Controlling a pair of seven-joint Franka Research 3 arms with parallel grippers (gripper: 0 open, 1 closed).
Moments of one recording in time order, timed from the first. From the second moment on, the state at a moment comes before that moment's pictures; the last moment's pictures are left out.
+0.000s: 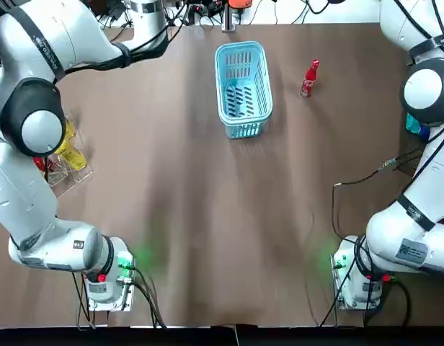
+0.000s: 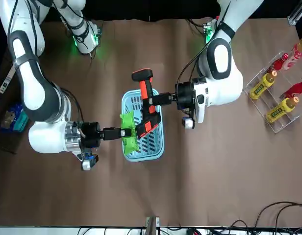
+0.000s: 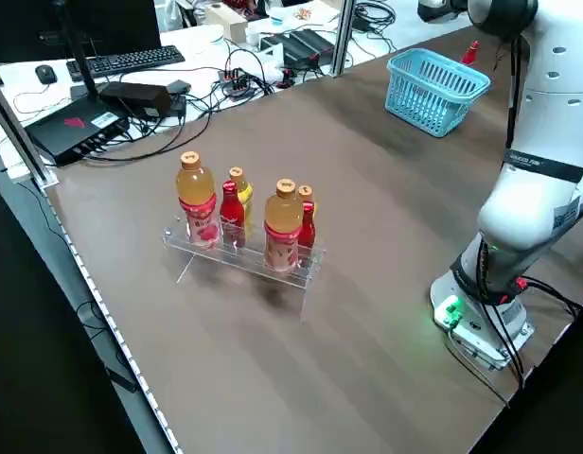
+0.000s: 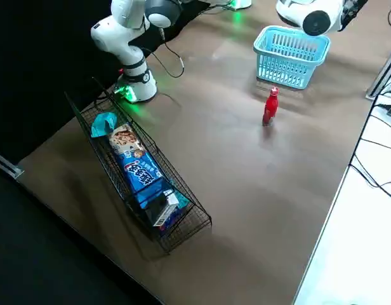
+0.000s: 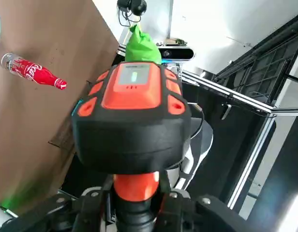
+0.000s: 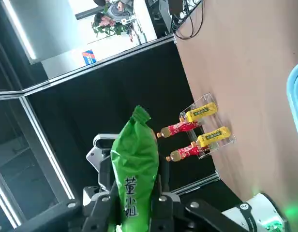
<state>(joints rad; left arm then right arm) -0.09 0.37 -0.53 -1.60 -1.57 2.31 0.00 -0.20 0.77 0.75 -1.25 1.08 2.04 0.09</state>
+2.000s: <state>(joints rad) 0.08 0.37 -0.52 -1.60 -0.16 1.90 -0.23 0.33 0.78 0.14 -1.30 0.59 2.02 0.23</state>
